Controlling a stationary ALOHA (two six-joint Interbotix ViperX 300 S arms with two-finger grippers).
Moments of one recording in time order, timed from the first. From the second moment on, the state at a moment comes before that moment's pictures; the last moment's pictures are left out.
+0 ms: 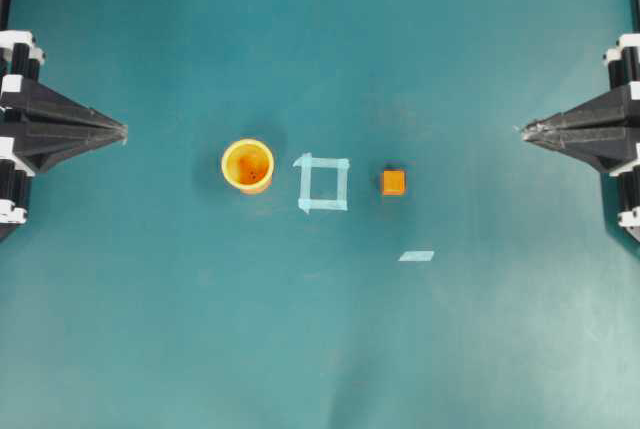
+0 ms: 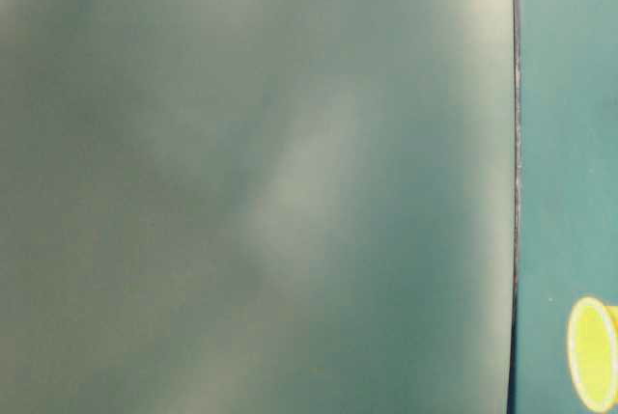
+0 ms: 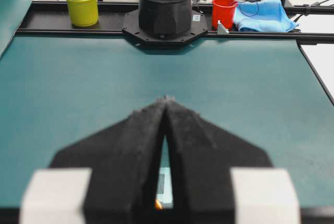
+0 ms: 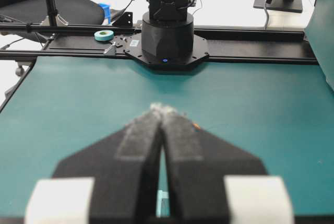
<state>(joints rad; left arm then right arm) 0.00 -0.96 1.17 0.00 -0.30 0.00 0.00 -0.96 1.17 0.00 -0.29 0.00</state>
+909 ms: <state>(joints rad) 0.00 -0.97 1.16 0.00 -0.07 -0.01 -0.02 -0.89 1.16 0.00 -0.28 0.00</state>
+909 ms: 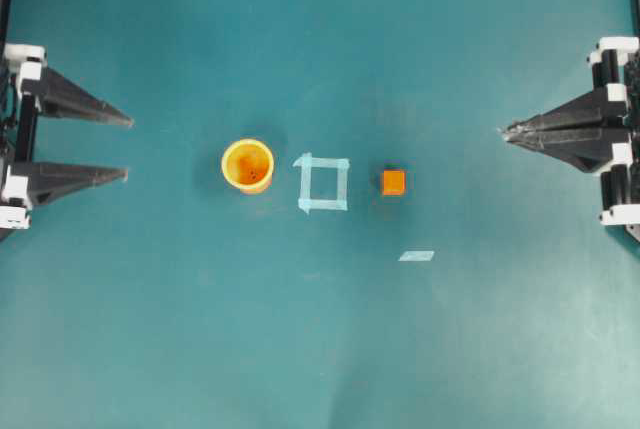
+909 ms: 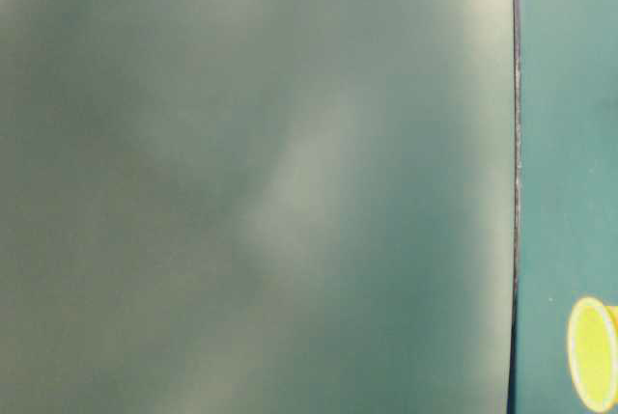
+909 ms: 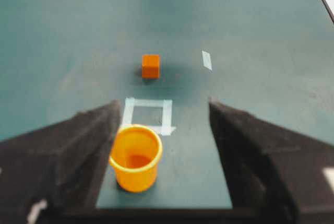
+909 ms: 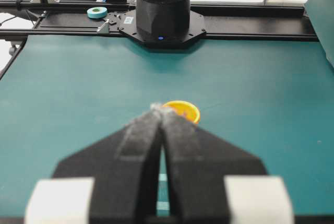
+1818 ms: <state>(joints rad) 0.08 -0.47 1.11 0.00 -0.17 0.00 -0.02 -0.89 1.16 0.00 -0.28 0.00</state>
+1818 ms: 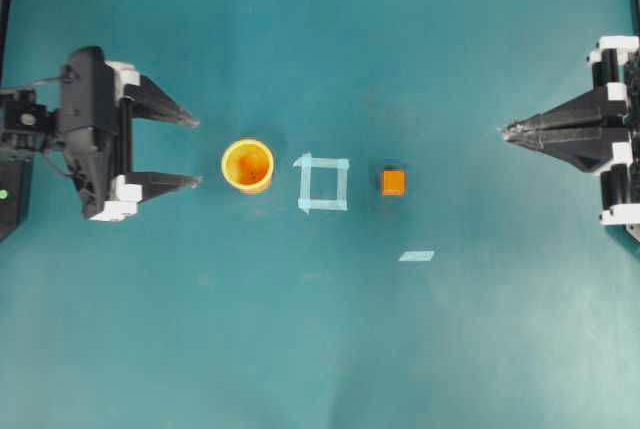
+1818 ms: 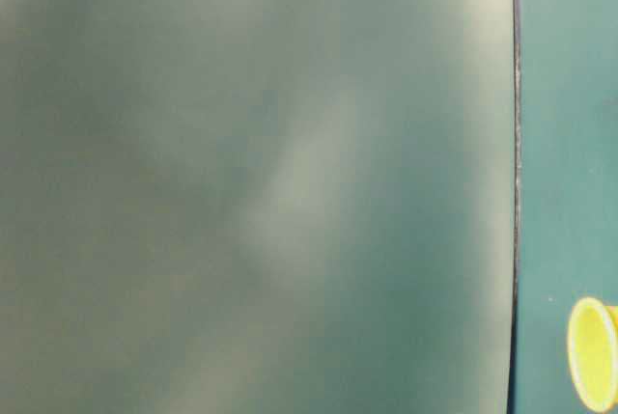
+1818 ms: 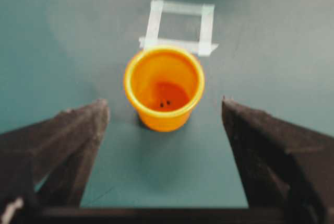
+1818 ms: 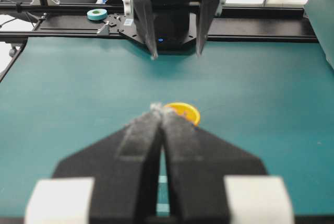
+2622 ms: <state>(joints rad) 0.08 -0.18 1.13 0.00 -0.37 -0.01 -0.02 -0.89 1.15 0.00 -0.28 0.00</state>
